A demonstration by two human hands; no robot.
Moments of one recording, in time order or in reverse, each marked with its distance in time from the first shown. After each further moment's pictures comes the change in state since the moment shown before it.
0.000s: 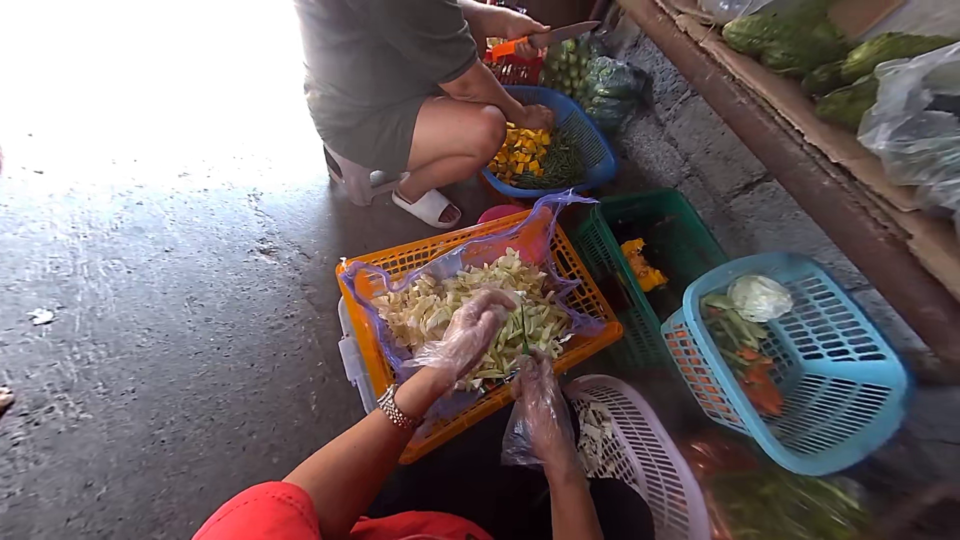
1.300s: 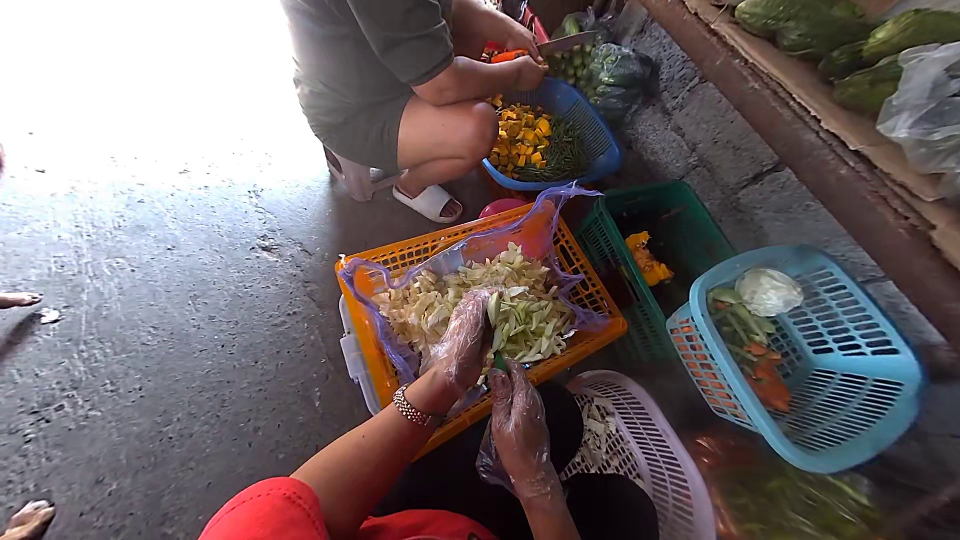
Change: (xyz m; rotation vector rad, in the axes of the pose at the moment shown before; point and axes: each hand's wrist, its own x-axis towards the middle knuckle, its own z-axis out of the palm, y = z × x) left_hand -0.002 -0.007 0.023 -0.720 0.254 -0.214; right_hand -0.024 0.008 0.032 -0.318 0.174 -0.423
